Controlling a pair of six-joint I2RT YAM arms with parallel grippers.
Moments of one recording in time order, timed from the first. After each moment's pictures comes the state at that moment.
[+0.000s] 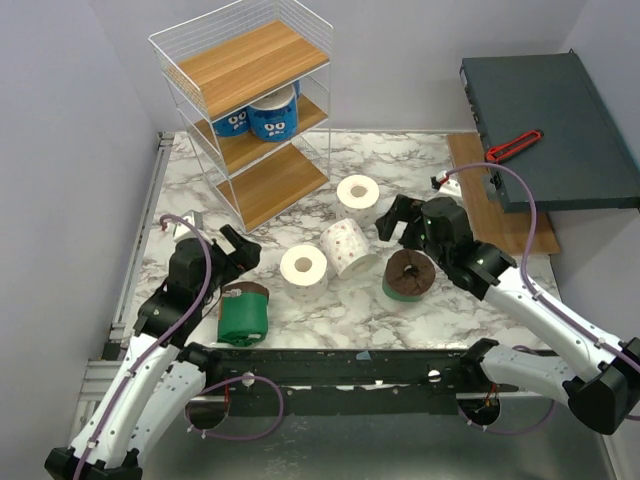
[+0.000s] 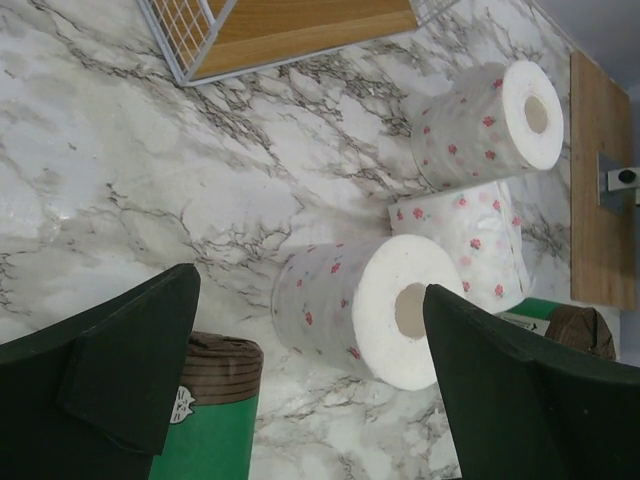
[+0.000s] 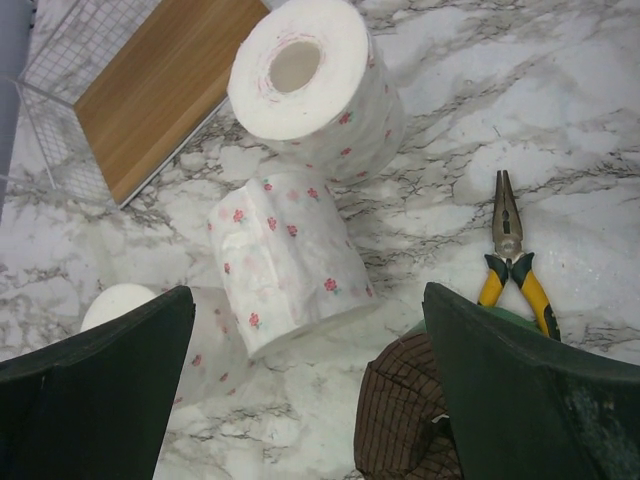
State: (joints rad) left arm -0.37 0.57 0.66 -0.56 -0.17 -0.77; right arm 0.65 1.05 0.89 -0.34 0.34 0.63
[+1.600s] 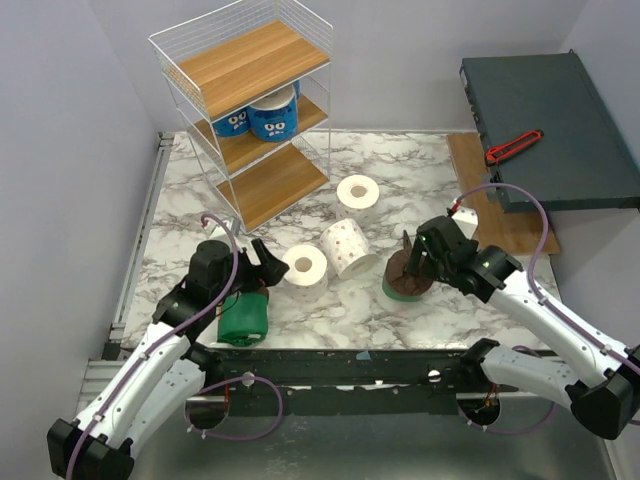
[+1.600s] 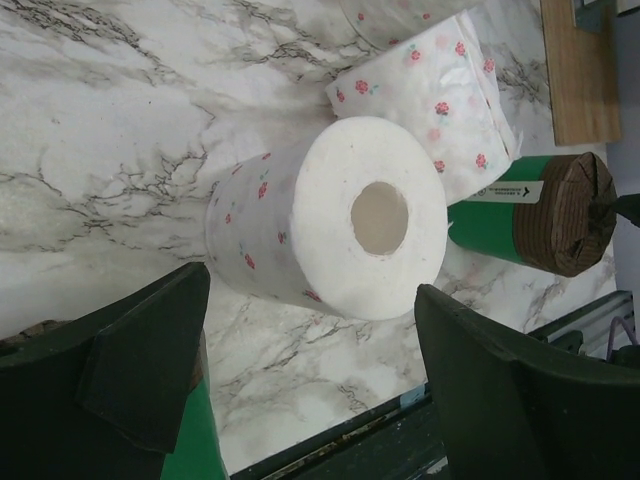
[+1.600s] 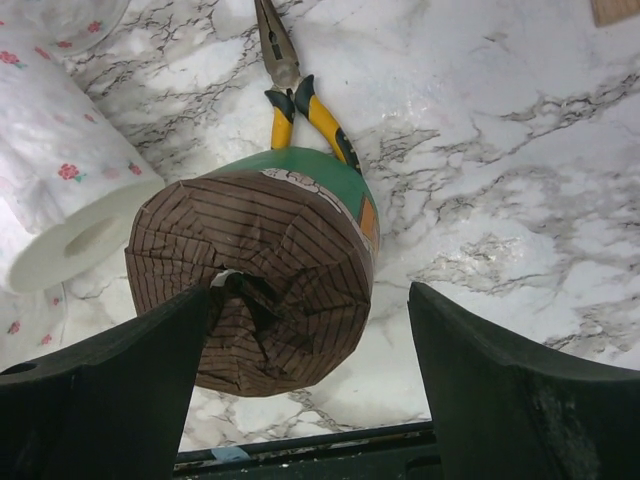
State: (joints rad) left arm -0.45 0.64 0.53 -0.38 0.12 -0.68; right arm 0.66 1.01 0.90 -0.87 0.48 0.80
